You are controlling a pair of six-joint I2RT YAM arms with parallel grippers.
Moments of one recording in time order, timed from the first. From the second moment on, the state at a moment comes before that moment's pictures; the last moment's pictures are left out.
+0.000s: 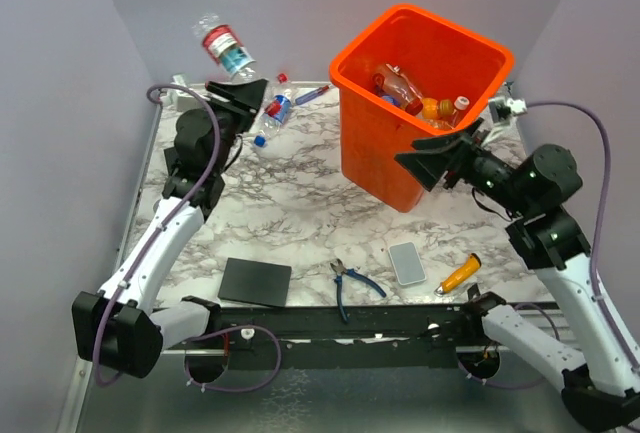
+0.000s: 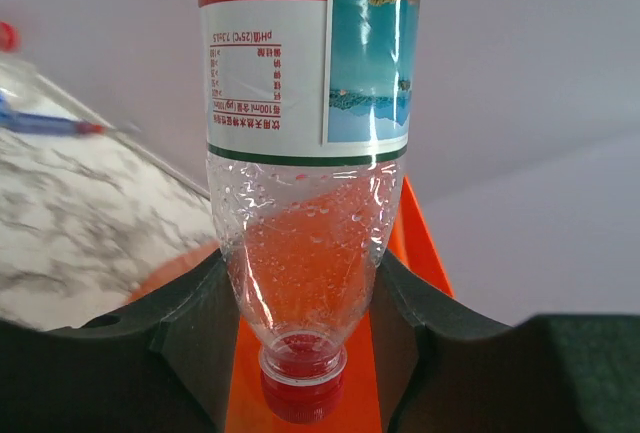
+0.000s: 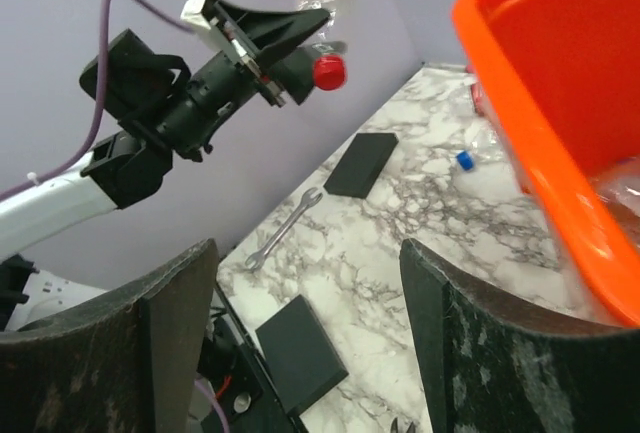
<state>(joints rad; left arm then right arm) -0.23 1.18 1.02 0.22 -0.12 -1.13 0.35 0.75 1.04 -0.14 -0.50 0.54</state>
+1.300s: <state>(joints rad) -0.53 0.90 0.89 0.48 0.09 -1.05 0.99 1.33 1.37 0.09 0.04 0.37</state>
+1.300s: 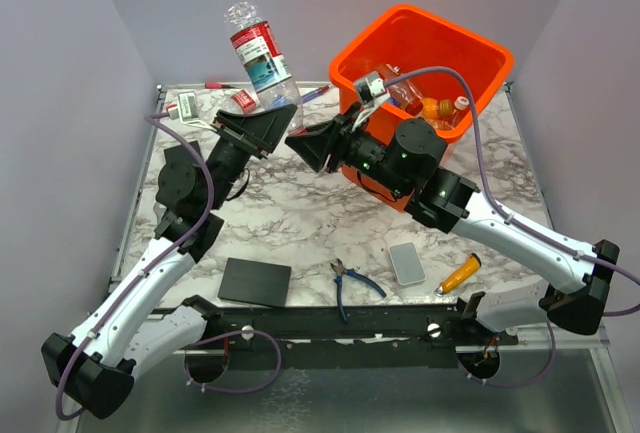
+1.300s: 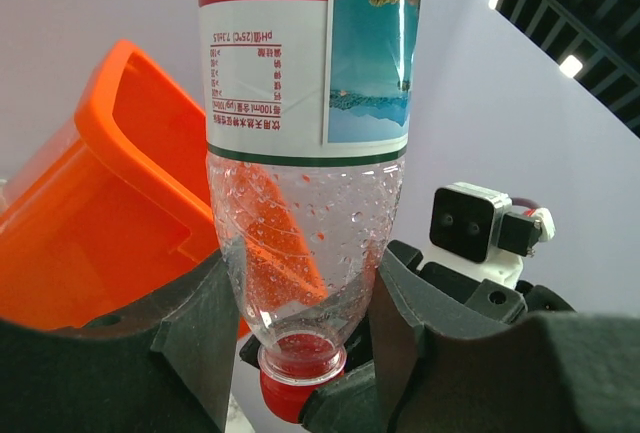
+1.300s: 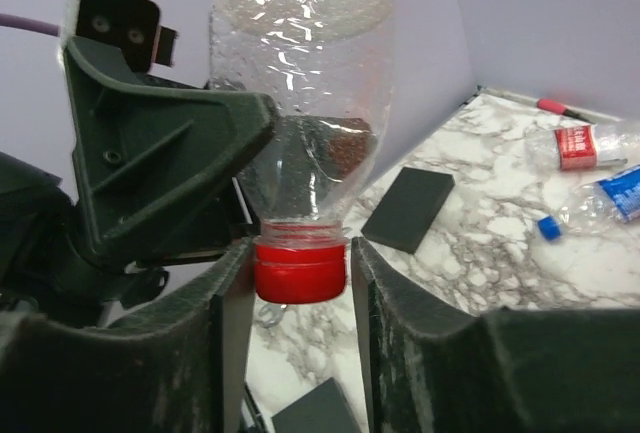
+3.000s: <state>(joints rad) -0.80 0.63 0.71 -0.14 0.04 1.34 0.99 1.61 2.26 -1.35 -0.12 0.39</state>
